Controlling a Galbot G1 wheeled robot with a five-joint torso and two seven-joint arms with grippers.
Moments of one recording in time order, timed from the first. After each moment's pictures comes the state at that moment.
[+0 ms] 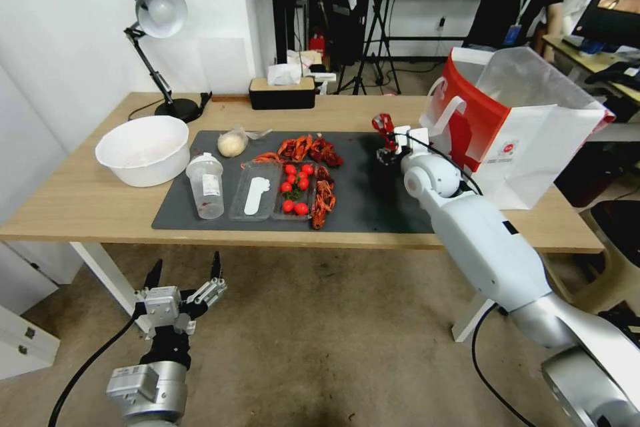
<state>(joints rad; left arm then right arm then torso) 1.86 -1.48 -0.56 -2.26 -0.15 -0.10 -0.13 -0.43 1.17 -0.02 1.35 0.65 -0.63 0.33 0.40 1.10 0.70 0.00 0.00</state>
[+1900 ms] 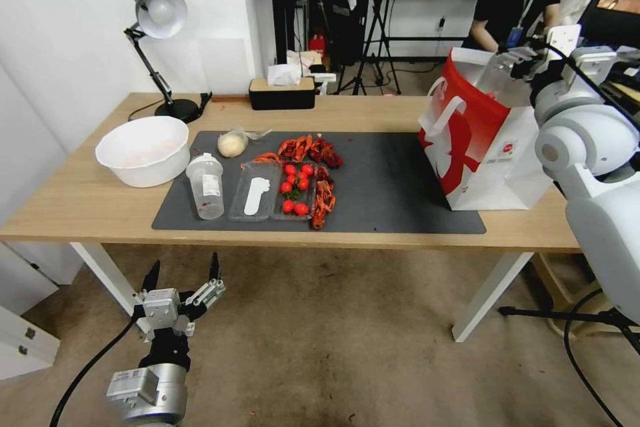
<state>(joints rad) 1.86 -1.49 -0.56 -2.25 -0.14 -0.11 -0.14 -0.52 0.82 0.32 1.84 0.67 -0.55 0.46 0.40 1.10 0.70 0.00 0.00</state>
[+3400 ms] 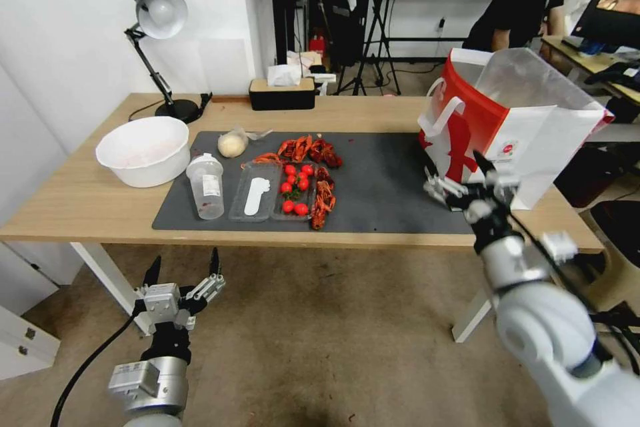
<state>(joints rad) 1.83 -1.48 -0.56 -2.23 -0.16 -0.12 -0.14 -1.51 1.07 0.49 2.17 0.52 0.15 0.18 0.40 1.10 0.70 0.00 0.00</state>
